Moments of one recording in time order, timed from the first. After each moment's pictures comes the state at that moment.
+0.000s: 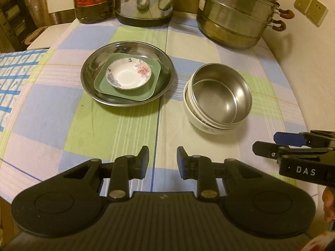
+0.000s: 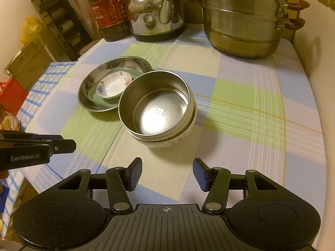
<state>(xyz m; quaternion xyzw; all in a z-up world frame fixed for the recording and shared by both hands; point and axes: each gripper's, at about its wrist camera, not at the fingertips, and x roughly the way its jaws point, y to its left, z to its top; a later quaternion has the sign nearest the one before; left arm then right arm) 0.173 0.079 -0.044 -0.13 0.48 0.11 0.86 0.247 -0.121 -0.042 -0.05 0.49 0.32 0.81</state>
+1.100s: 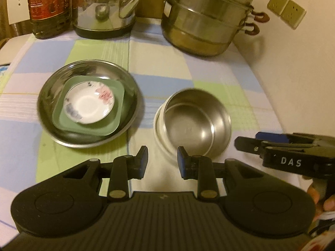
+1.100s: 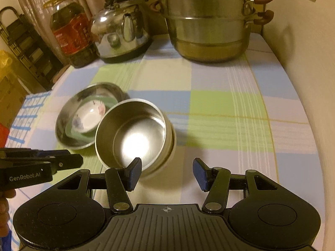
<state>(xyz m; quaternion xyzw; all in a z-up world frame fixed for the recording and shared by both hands) 0.237 0.097 -0.047 -0.14 0.46 0.00 0.88 0.280 -0.117 -0.035 0.02 0.48 0.23 0.84</state>
